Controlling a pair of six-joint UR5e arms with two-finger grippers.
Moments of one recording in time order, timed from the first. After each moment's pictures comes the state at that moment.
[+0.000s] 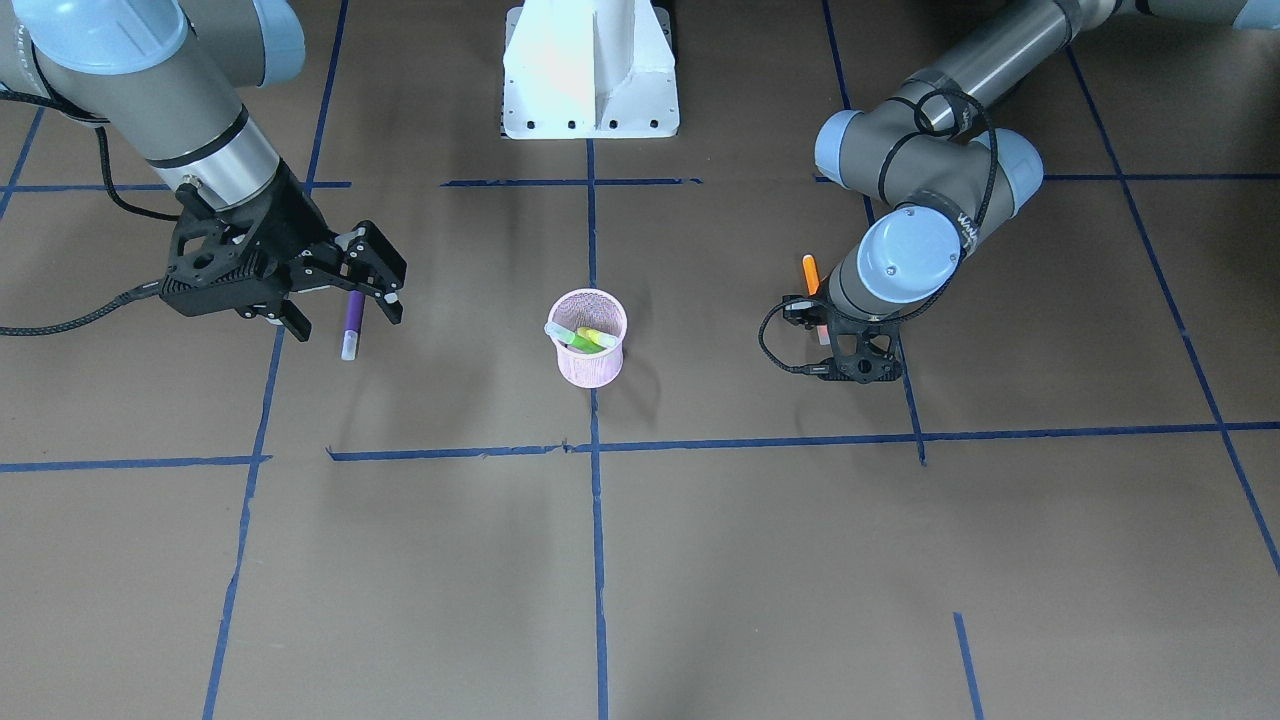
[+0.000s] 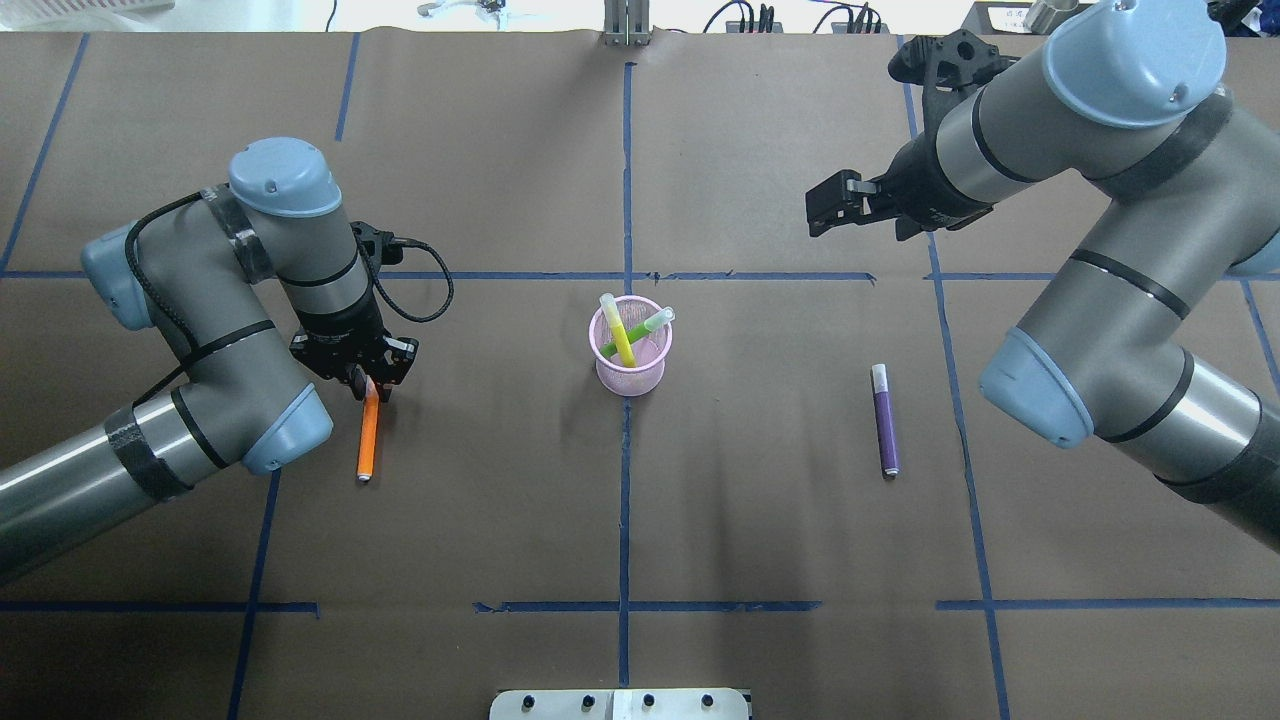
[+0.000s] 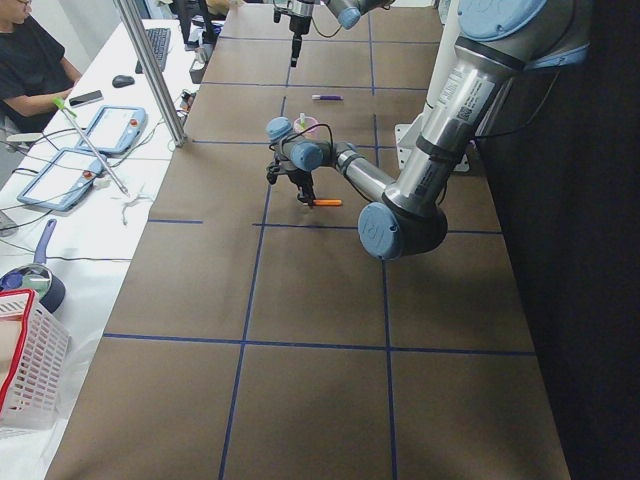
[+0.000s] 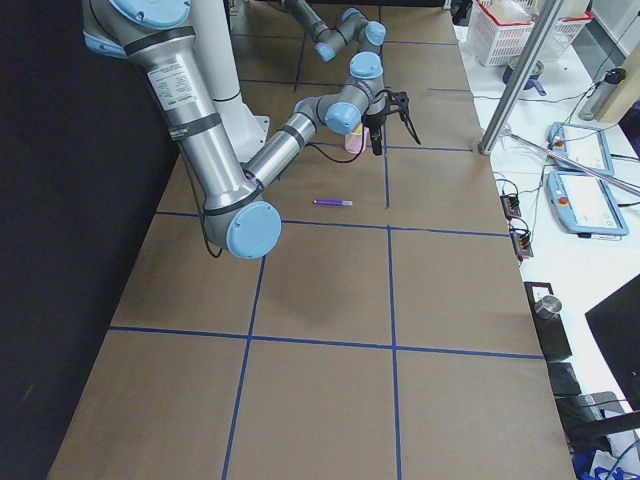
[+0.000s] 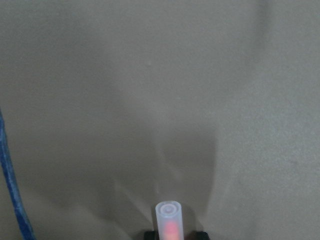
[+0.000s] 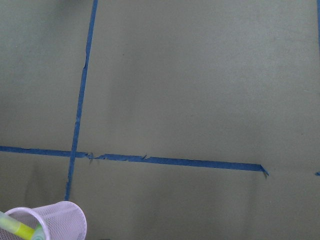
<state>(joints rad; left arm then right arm) -0.72 -2.08 -1.51 -1.53 -2.26 -0.83 0.85 -1.13 1.88 -1.41 2.04 1.02</state>
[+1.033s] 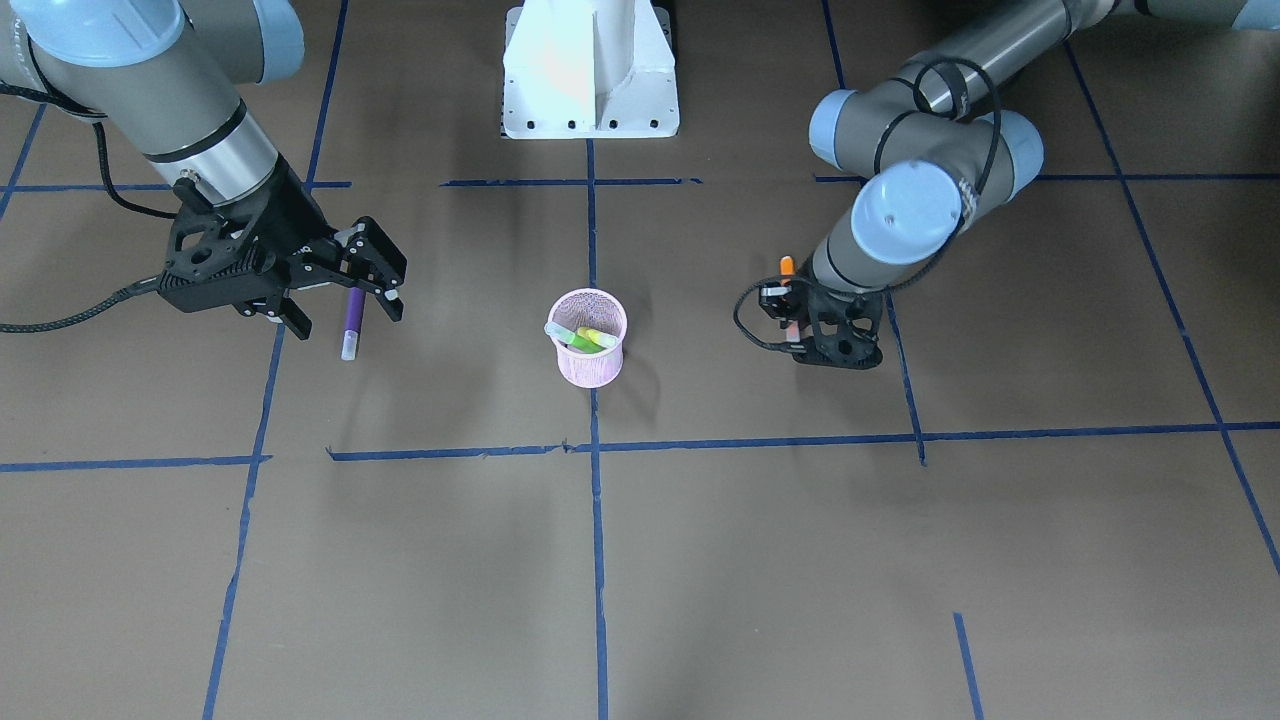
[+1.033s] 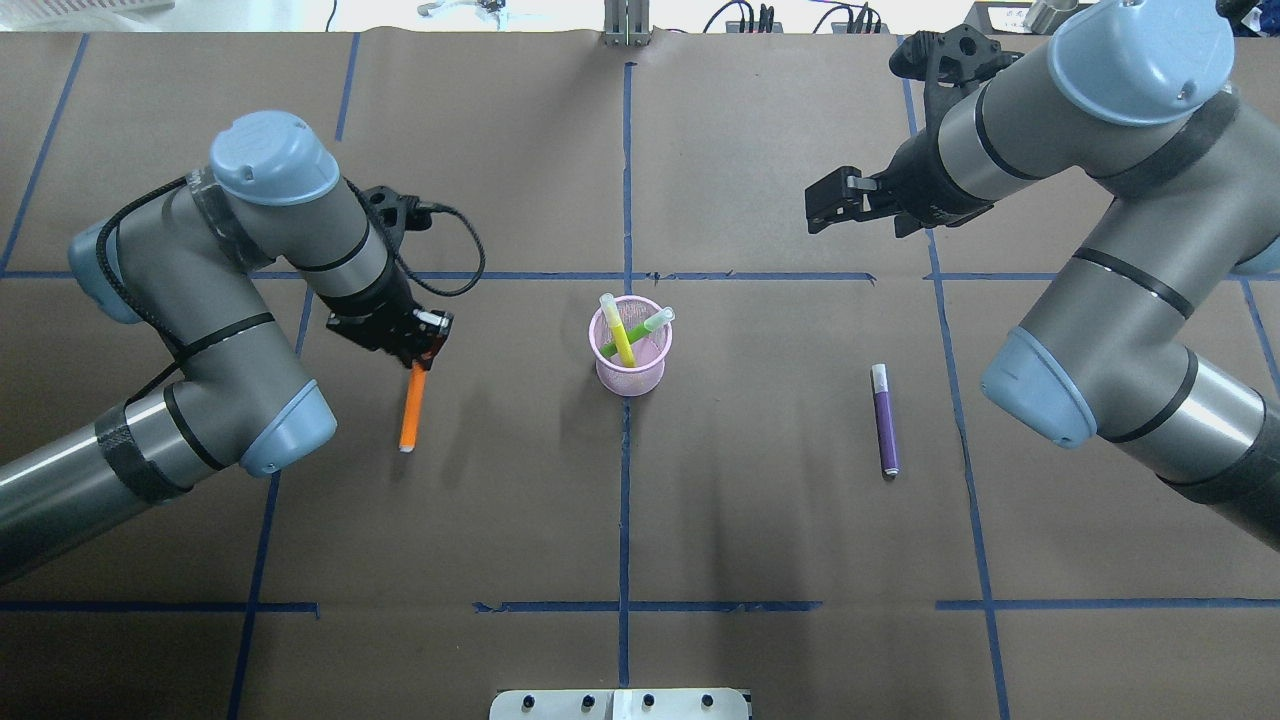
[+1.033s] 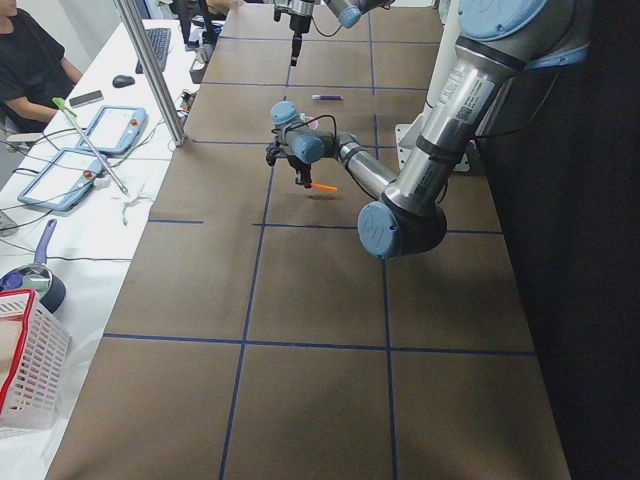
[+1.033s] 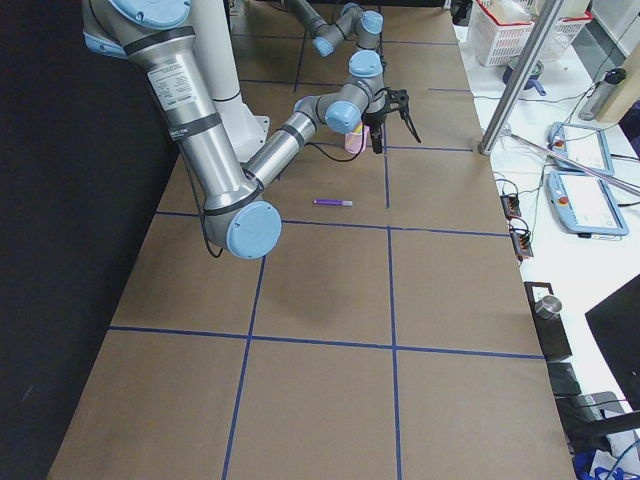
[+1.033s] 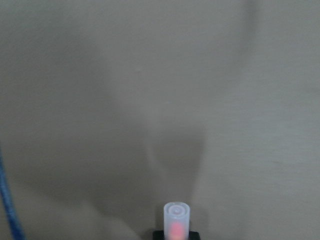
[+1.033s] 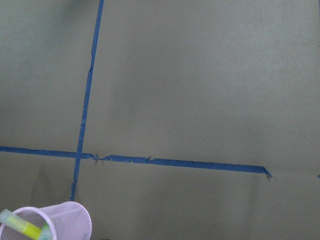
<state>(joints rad) -0.72 -2.11 -1.63 -1.72 -2.18 -0.91 0.85 -1.13 1.90 -1.40 2.04 1.03</state>
